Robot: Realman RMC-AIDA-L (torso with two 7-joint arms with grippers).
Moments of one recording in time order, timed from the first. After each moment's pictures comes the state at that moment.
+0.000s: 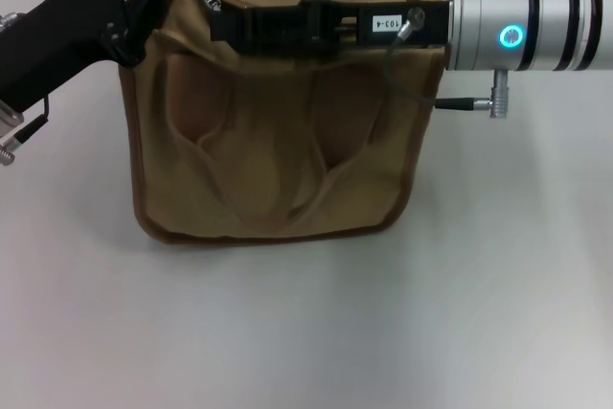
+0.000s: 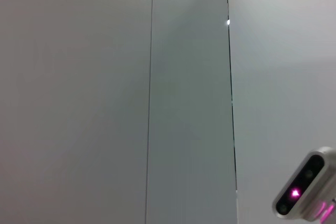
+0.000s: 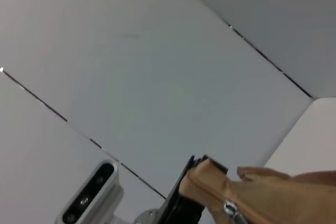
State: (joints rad) left arm -0.49 -2.06 0.62 0.48 1.44 1.70 -0.97; right arm 0.92 2.08 -1.01 -0.41 -1.59 -1.45 2.03
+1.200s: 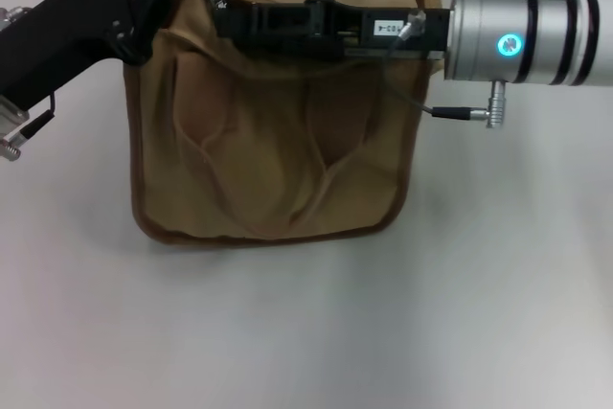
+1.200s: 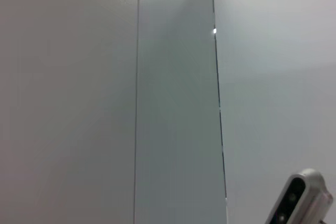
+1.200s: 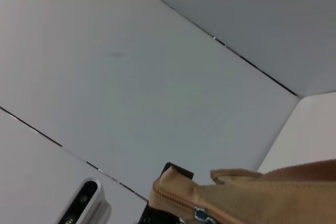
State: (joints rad) left arm -0.50 -2.07 0.62 0.47 1.45 1.74 -0.95; right arm 0.89 2.09 -1.08 -0.40 -1.50 -1.40 2.09
